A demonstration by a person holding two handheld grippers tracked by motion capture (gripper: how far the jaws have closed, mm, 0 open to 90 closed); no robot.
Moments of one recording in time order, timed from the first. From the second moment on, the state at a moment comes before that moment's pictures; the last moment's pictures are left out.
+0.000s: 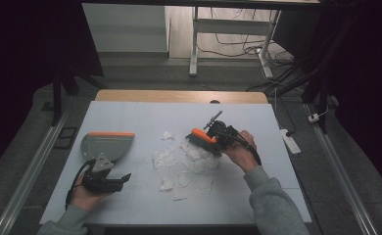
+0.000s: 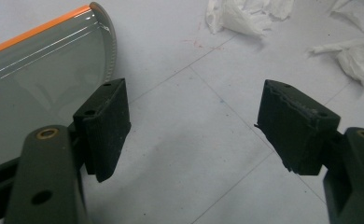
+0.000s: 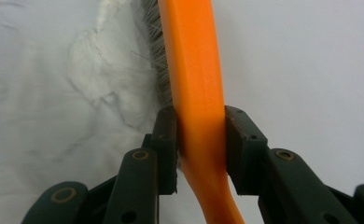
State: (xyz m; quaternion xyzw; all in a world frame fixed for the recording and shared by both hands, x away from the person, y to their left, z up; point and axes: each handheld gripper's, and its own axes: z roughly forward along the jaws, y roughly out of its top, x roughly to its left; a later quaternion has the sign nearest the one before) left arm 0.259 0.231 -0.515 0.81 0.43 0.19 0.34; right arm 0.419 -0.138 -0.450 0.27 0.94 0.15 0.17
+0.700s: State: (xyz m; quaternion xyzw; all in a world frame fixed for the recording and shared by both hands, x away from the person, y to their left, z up) left arm 0.259 0.232 -0.516 0.81 0.43 0.19 0.35; right arm 0.456 -0.109 -0.432 0.26 0.93 0.19 0.20
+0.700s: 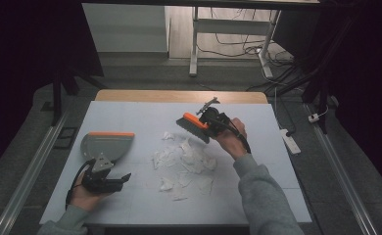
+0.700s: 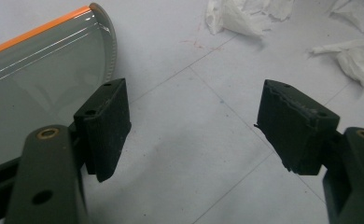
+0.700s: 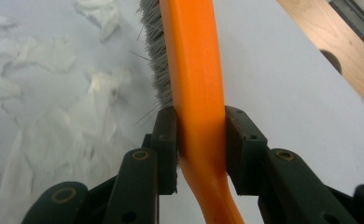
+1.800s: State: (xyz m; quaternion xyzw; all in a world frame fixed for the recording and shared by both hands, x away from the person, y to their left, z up) left arm 0.261 0.234 -0.517 0.81 0.43 0.18 0.35; right arm 0.461 -0.030 -0.454 0.13 0.97 0.13 0.17
